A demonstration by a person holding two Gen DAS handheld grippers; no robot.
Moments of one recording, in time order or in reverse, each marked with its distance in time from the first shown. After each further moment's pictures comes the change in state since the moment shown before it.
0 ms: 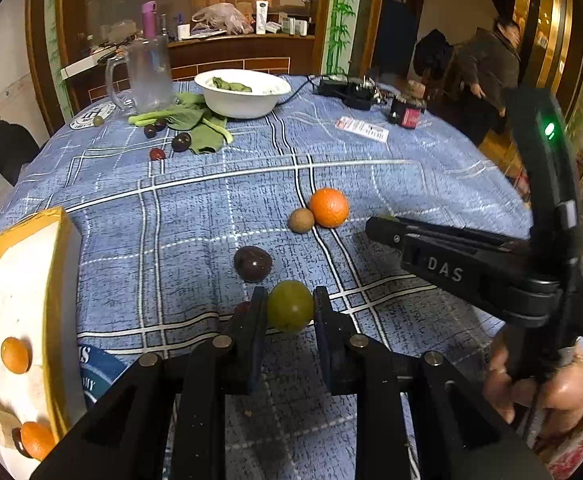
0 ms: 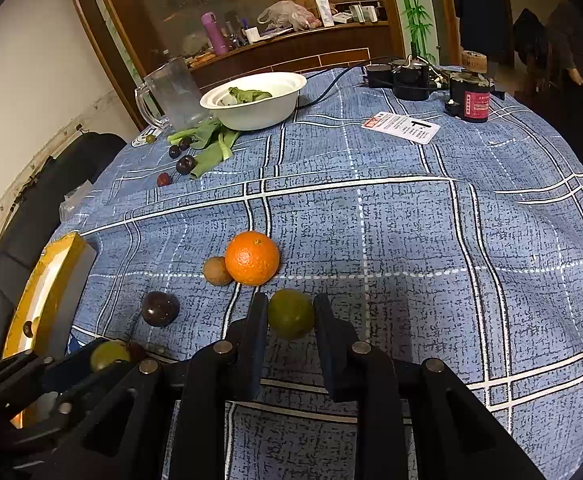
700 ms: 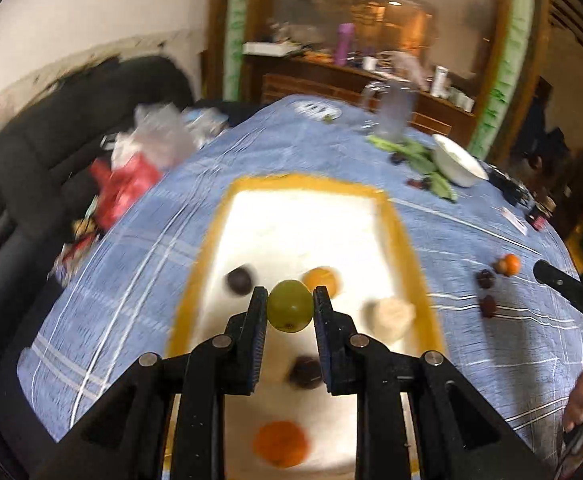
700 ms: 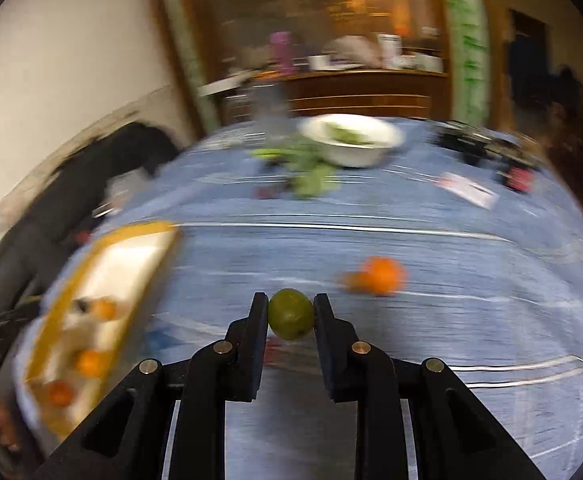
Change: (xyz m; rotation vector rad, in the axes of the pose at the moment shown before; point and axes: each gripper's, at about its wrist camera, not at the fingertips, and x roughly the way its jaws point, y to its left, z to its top) left arm -0.142 0.211 -0.086 -0.412 -0.105 0.319; right arm -0.057 0.121 -0.010 -0.208 -0.071 0.111
